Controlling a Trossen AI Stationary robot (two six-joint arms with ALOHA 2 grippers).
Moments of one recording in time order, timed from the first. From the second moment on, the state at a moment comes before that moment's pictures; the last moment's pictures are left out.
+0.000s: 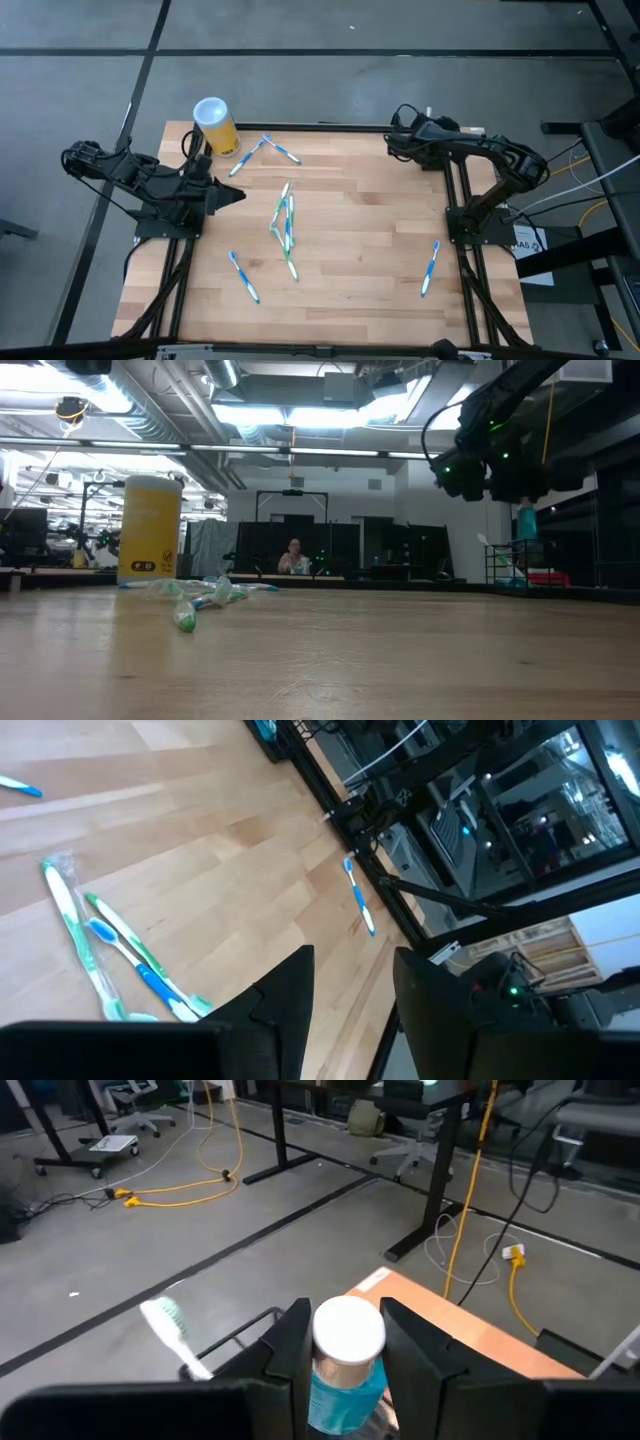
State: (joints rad) left arm -0.38 0.67 0.96 -0.73 -0.48 -1.17; right arm -0.60 1.57 0.99 -1.36 1.23 2.02
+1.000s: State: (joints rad) left arm -0.38 0.57 0.96 -0.79 -0.50 -1.17; right arm -0.64 1.66 0.99 -1.32 1.22 2.06
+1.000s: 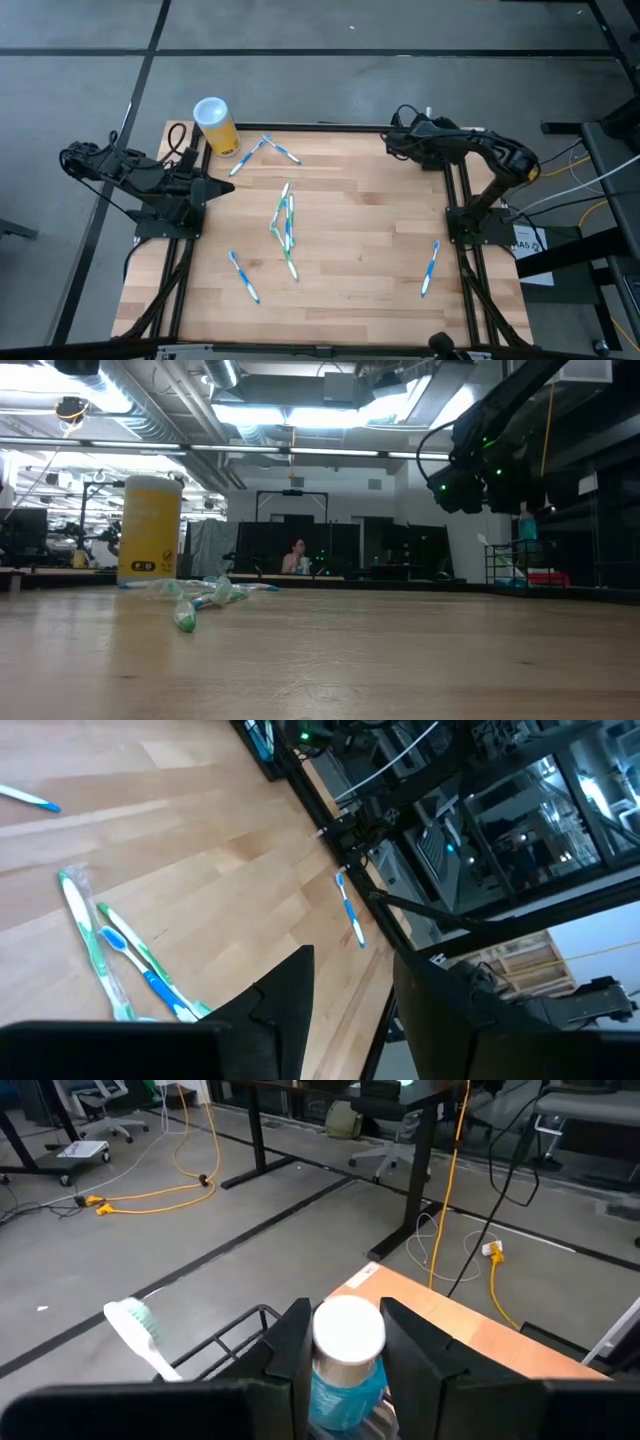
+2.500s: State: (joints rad) left arm -0.38 0.57 0.96 -0.92 -0.50 -1.03; right arm -0.12 1.58 1.37 -1.16 1.12 1.34
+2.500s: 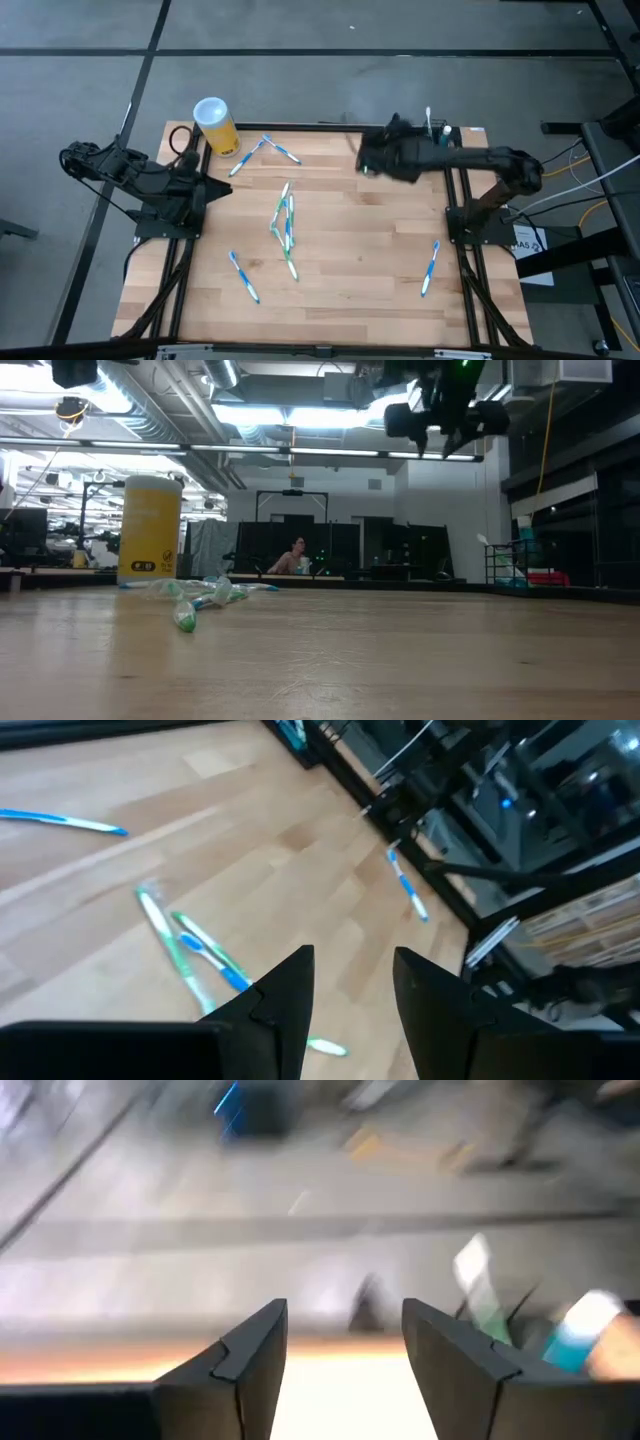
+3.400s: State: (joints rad) left arm -0.47 0.57 0.96 -0.87 -0.58 -0.94; right arm 0.58 1.75 1.23 -1.54 -0.03 2.17
